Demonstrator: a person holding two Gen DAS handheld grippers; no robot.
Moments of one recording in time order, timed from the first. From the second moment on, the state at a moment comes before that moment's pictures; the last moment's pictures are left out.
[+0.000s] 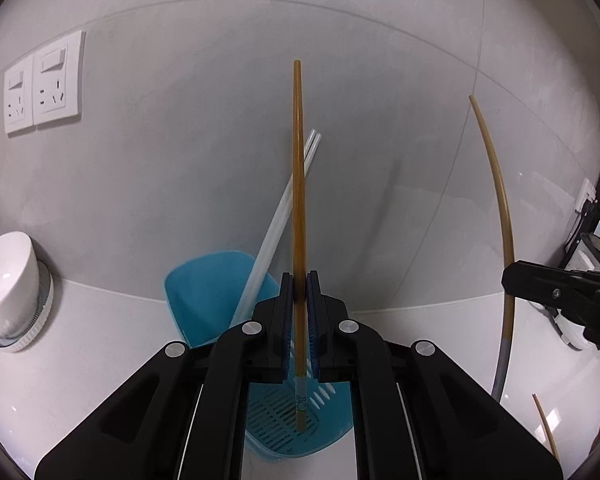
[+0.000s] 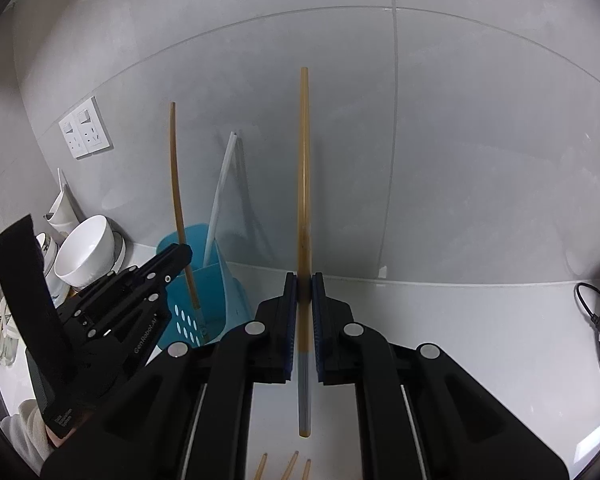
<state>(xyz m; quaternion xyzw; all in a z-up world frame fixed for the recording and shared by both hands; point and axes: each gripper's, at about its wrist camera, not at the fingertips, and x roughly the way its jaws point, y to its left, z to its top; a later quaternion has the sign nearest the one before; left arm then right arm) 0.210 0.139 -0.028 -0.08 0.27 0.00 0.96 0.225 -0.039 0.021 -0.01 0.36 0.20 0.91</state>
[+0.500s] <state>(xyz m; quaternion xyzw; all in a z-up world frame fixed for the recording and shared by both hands) 0.165 0.169 0.006 -0.07 0.30 0.07 0.95 0.223 -0.019 0.036 0.01 0.34 0.24 0.91</state>
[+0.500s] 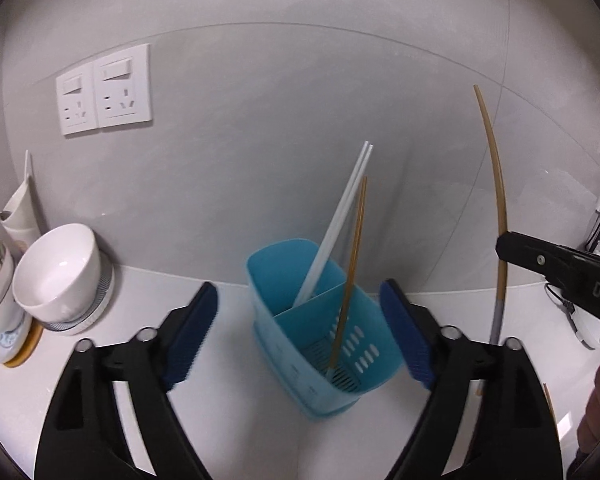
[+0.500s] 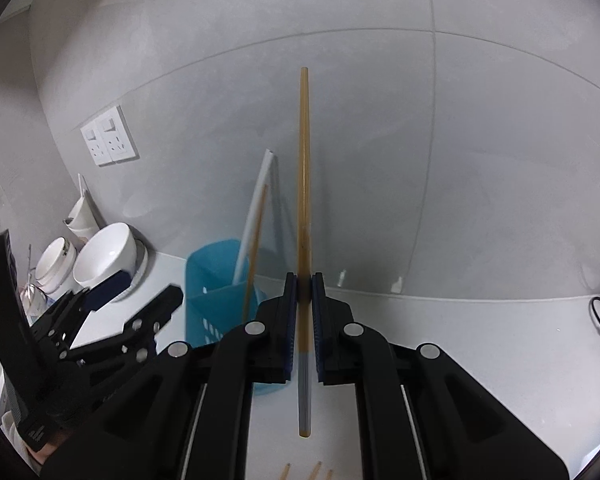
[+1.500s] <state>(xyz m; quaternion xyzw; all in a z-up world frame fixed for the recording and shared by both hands) 0.133 0.228 -0.014 -0.09 0.36 0.10 0.92 0.241 0.063 -0.007 0.03 0.29 0.24 0.93</state>
